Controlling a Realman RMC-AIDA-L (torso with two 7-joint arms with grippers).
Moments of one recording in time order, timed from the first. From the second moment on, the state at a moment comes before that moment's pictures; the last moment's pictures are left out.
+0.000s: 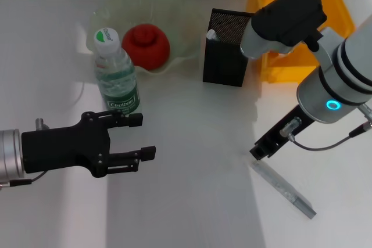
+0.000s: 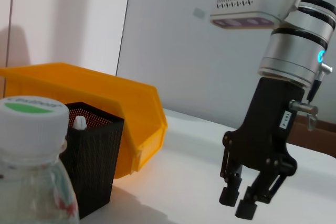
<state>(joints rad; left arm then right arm) -0.37 -2.05 0.89 0.61 1.84 1.64 -1.18 0.60 2.09 -1.69 -1.45 -2.58 -1.60 2.95</state>
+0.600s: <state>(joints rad) -0.38 -2.06 0.89 0.61 1.84 1.64 -1.18 0.55 2.09 -1.77 -1.43 -2.58 -1.57 2.95</state>
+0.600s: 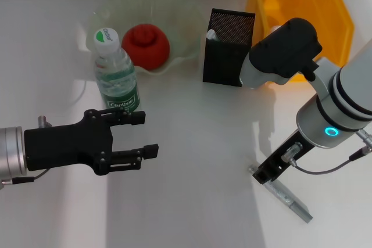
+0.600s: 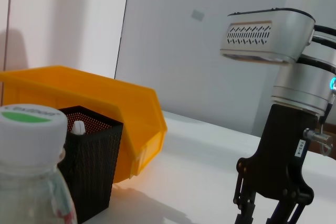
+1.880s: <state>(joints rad) -0.37 -2.06 0.89 0.61 1.84 1.64 -1.18 0.54 2.09 -1.82 -1.40 -2.58 -1.50 2.95</state>
